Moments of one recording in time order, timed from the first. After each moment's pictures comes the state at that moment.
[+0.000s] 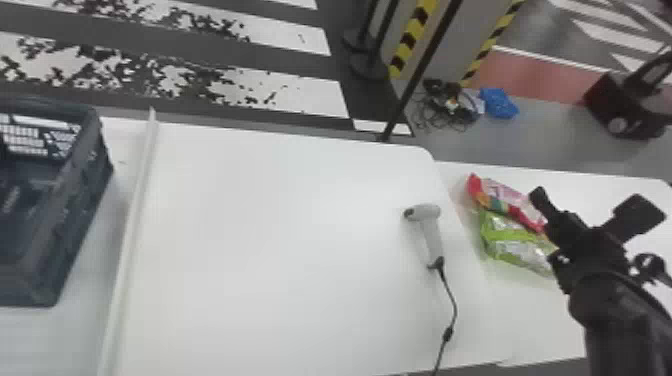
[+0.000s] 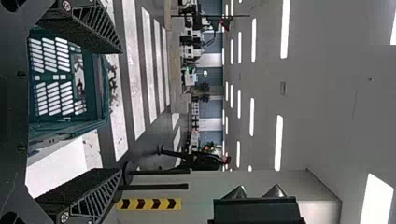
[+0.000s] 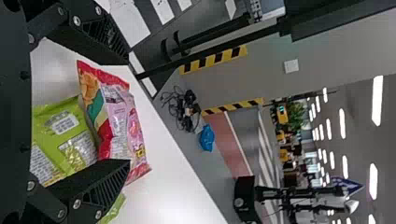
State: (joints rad) left arm 0.49 0.19 0.21 -1.98 0.25 -0.12 -0.35; right arm 0.07 -0.36 -0.65 -1.45 -0.53 0.31 0.00
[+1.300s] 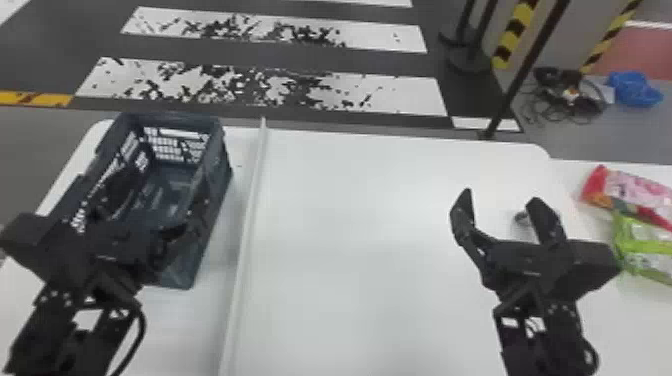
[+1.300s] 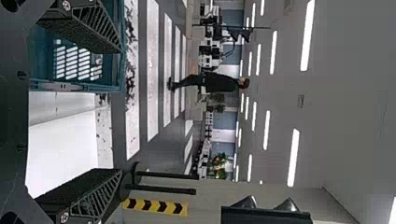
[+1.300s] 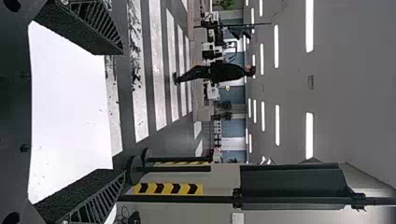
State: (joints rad) left arm 0.52 0.12 0.03 -2.09 0.14 0.00 -0.15; right arm 0.51 -0.09 0.00 -1.95 -0.12 -0.13 -0.14
